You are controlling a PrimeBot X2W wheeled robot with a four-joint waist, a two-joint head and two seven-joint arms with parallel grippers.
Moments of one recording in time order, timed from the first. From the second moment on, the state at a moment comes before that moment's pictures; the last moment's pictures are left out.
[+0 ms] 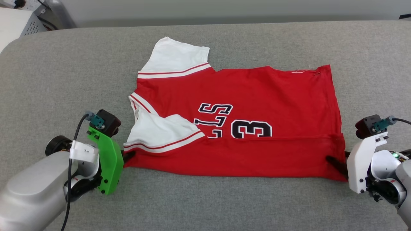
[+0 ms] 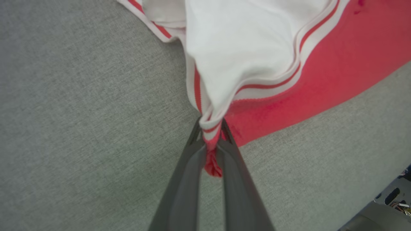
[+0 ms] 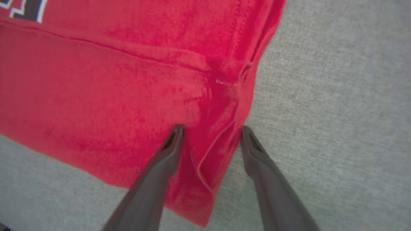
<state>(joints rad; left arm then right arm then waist) -0.82 0.78 -1.27 0.38 -1.16 -0.13 0.27 -0.46 -0.59 0.62 0.49 0.81 0.13 0.48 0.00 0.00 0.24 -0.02</state>
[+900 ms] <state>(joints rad) -0.61 0.87 -1.28 0.19 -1.17 -0.07 0.22 -0.27 -0.72 0.57 0.24 0.85 0.13 0.43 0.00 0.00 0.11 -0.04</state>
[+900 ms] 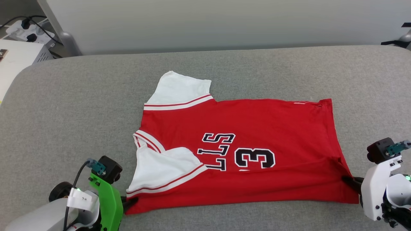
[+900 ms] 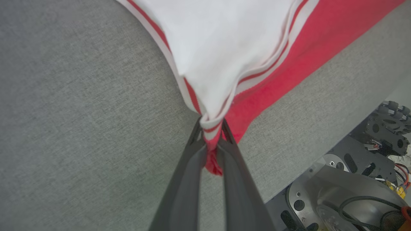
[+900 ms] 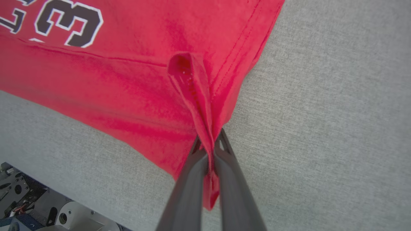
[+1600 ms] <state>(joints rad) -0.60 0.83 -1.23 0.30 -1.16 -0.08 0.13 -0.26 -0.60 0.41 0.36 0.75 0.13 0.13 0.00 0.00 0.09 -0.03</state>
